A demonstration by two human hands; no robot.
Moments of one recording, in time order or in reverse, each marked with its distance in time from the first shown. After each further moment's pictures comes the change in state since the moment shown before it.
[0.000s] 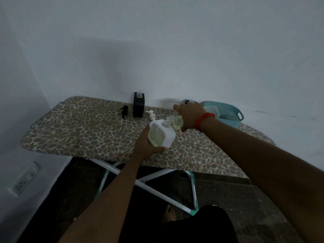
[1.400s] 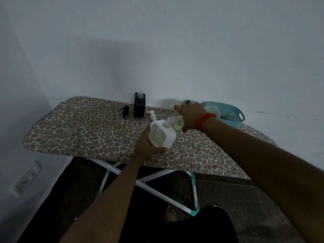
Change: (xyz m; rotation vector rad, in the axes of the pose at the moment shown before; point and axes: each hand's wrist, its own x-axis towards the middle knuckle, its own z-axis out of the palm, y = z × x) left_hand 0.000 -0.002 0.000 -0.006 0.007 0.039; right_hand 0.002 0.003 0.001 -0.009 -0.010 -0.021
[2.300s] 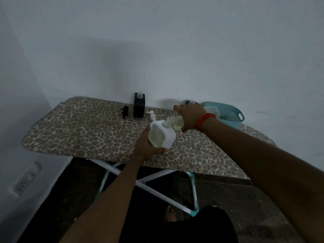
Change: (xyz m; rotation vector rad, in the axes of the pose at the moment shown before) left_hand 0.002 -0.002 0.002 -0.002 0.003 -0.018; right_hand 0.000 -0.001 0.000 0.004 0.011 -0.006
